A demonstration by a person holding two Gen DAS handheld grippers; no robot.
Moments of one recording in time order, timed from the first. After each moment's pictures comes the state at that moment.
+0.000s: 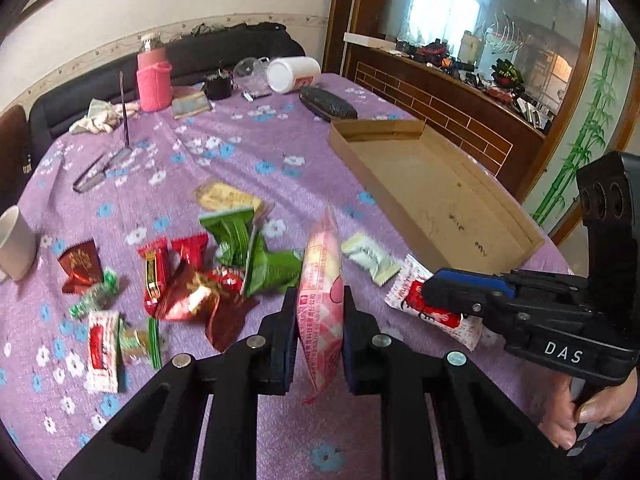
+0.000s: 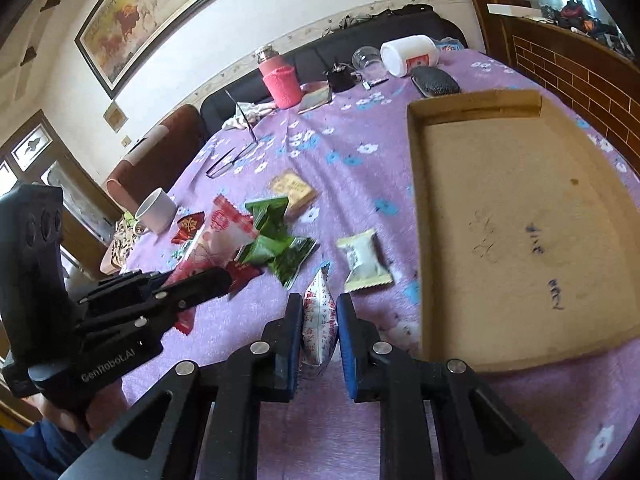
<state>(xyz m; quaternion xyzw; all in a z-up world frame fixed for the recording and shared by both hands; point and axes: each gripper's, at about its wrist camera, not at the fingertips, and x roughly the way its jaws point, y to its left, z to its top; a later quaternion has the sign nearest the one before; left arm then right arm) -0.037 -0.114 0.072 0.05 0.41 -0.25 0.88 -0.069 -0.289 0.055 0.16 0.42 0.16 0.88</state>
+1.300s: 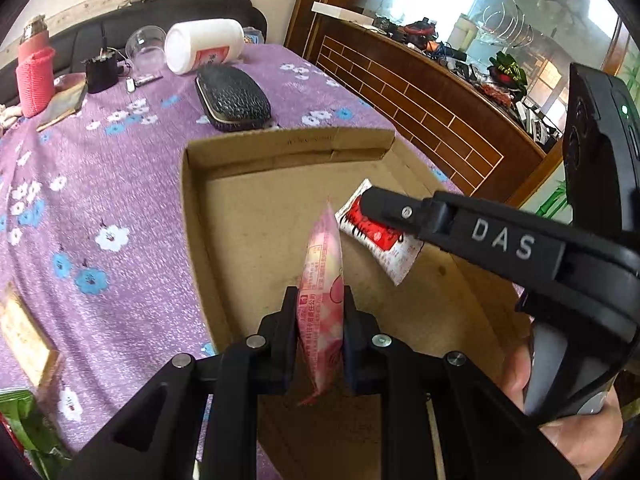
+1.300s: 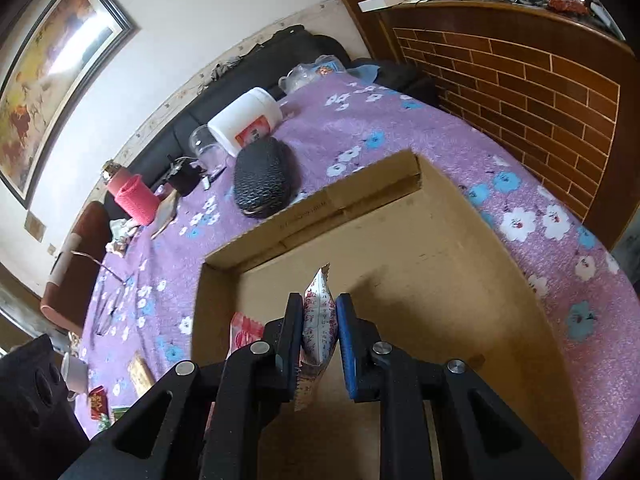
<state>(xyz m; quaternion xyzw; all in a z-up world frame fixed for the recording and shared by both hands) 0.102 -0.293 0.018 0.01 0.46 -0.30 0.83 0.088 -0.448 0.039 0.26 0.40 -0.02 0.88</state>
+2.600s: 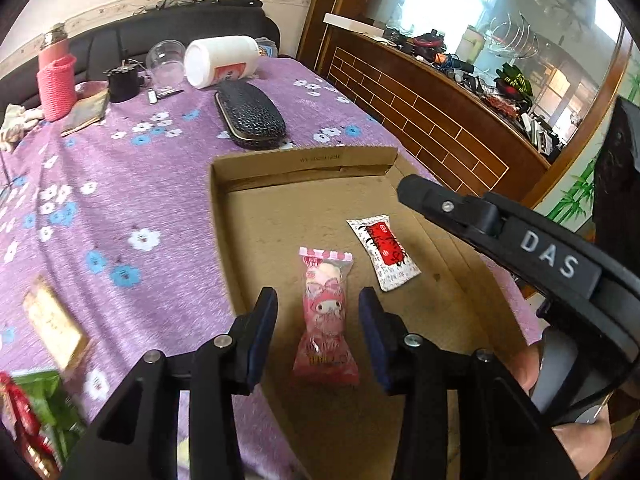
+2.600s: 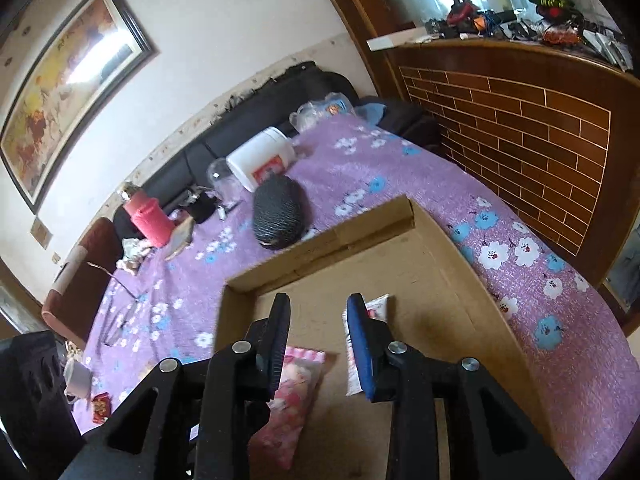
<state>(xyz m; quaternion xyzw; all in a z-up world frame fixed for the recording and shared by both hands) 0.087 -0.278 0.046 0.00 0.45 -0.28 0.85 0.053 -0.444 0.071 0.25 0.34 -0.02 0.91</state>
